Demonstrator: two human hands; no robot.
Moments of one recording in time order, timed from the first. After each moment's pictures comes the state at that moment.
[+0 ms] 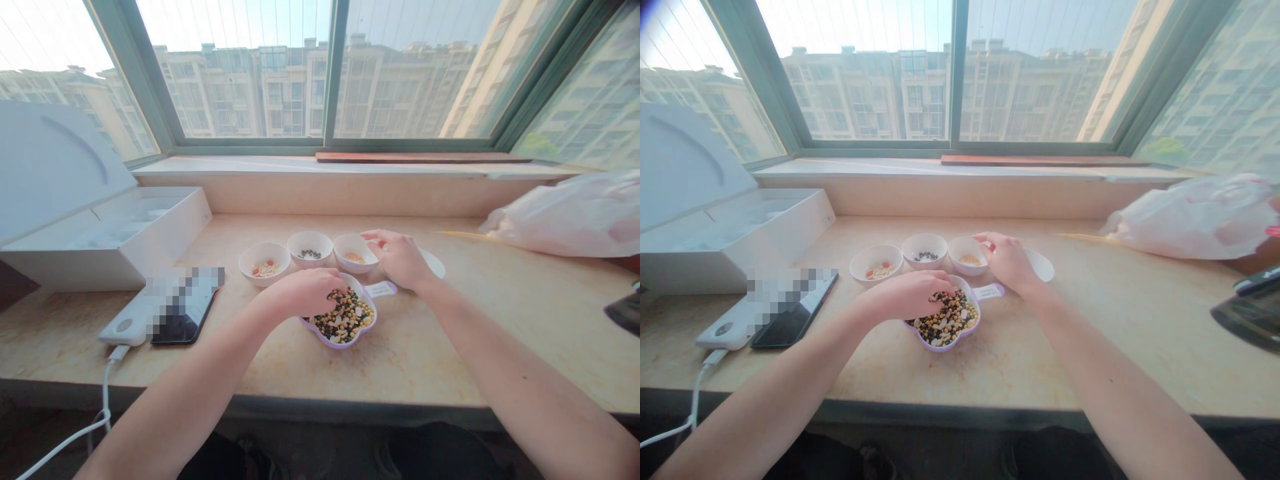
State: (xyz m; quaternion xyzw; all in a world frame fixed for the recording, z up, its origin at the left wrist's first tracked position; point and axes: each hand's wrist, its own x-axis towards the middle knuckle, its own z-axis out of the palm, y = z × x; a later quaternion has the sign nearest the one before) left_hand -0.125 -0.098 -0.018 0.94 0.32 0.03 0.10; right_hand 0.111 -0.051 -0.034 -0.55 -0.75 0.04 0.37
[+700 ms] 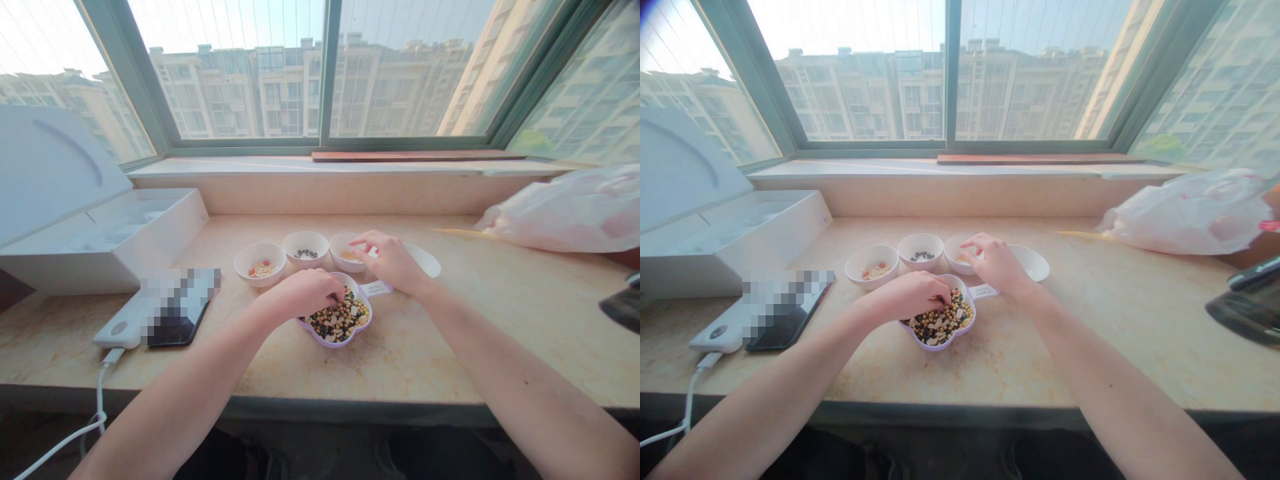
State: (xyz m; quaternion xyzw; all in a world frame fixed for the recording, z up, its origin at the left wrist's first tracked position) left_hand -0.117 -0.092 -0.027 0.94 0.33 0.03 0.12; right_hand 0.102 -0.063 -0.030 -0.50 -0.80 0.05 0.34
